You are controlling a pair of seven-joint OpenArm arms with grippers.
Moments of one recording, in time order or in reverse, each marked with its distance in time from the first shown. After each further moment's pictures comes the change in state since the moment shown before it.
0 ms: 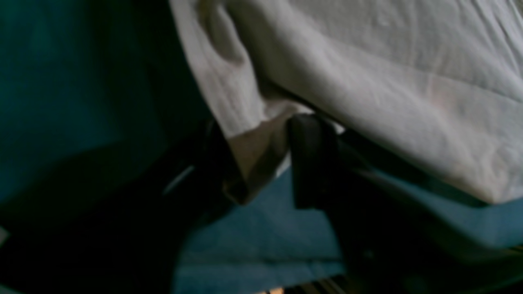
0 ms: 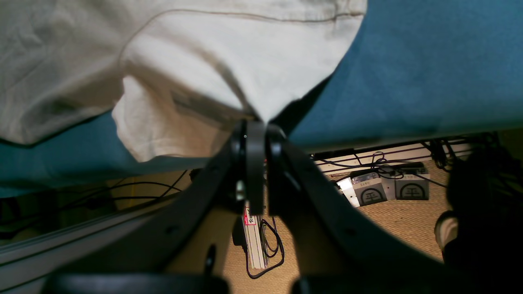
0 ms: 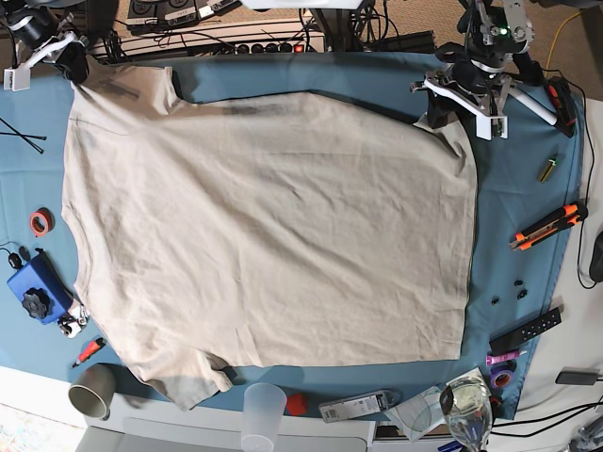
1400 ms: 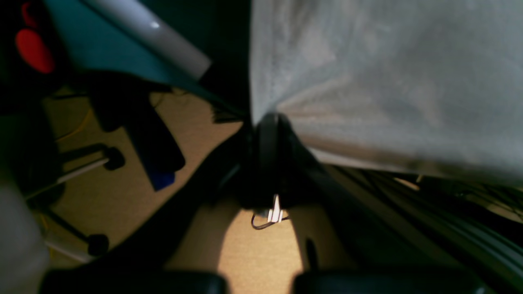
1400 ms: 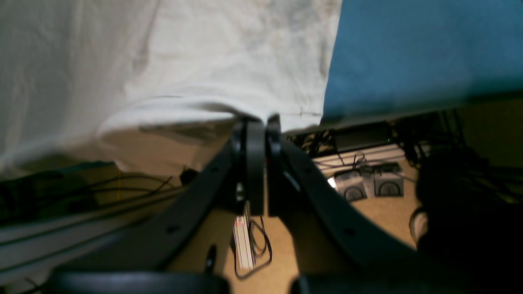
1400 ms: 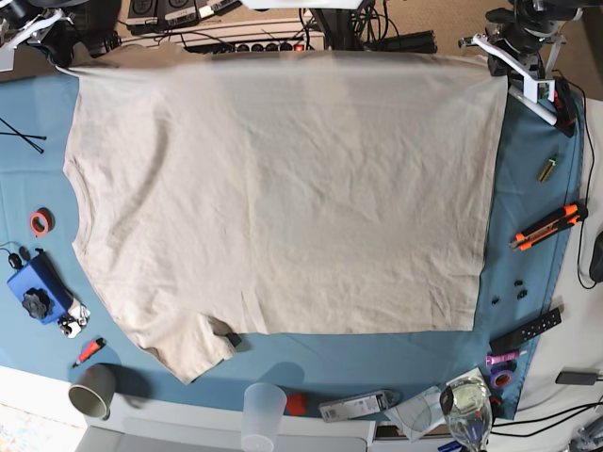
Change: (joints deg) left arm 9.5 -2.5 -16.1 11.9 -4.3 -3.3 16.1; right arm -5.0 -3.8 10.0 9.1 6.8 0.4 -5.2
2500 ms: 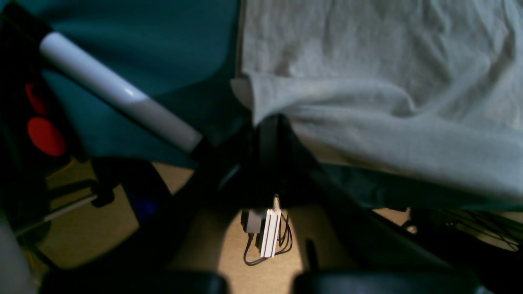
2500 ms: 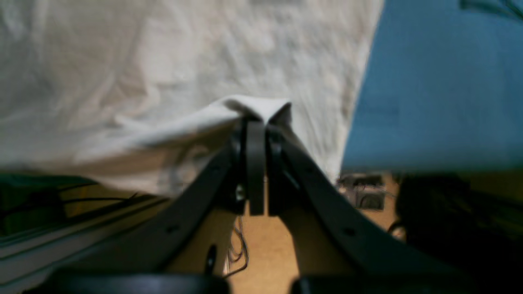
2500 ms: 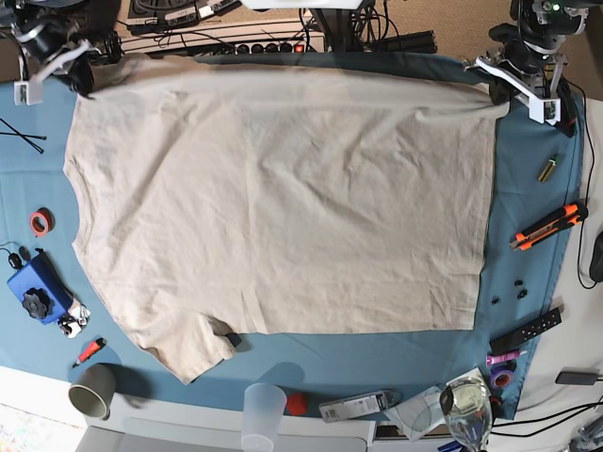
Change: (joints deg) left arm -5.2 0.0 0.0 -0.2 -1.0 0.0 -2.2; right arm 10.0 0.2 -11.7 -0.1 -18.1 -0.2 4.9
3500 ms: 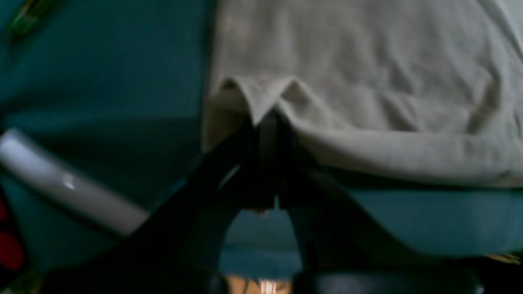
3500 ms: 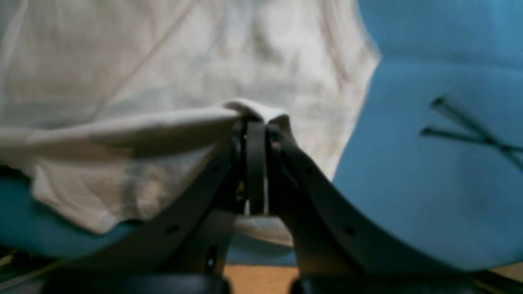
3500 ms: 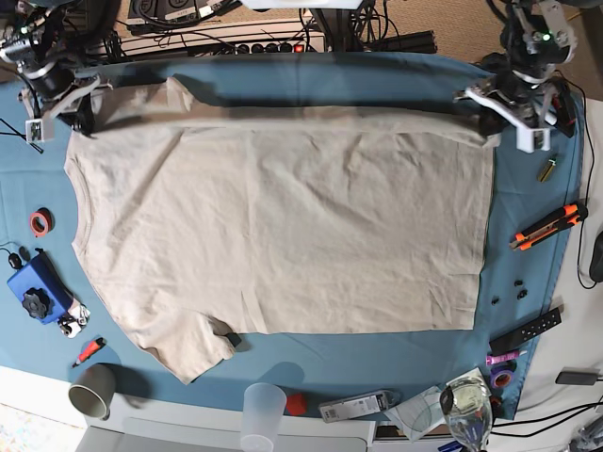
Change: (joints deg) left arm -7.4 -1.0 7.1 -5.8 6.1 0.6 -7.0; right arm 7.8 2.4 -8.3 -0.1 -18.8 -2.9 11.3
